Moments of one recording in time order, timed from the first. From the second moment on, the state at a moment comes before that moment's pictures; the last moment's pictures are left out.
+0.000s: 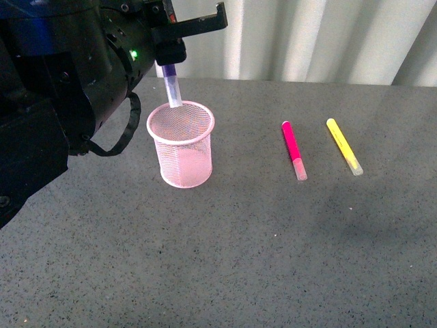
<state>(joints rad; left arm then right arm) -0.45 2.01 0.79 1.19 -0.35 -0.24 0.00 0.00 0.02 0.00 0.00 0.00</state>
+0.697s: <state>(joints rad) -0.44 2.15 0.91 1.17 -0.35 -0.26 0.00 0.00 0.02 0.00 0.00 0.00</state>
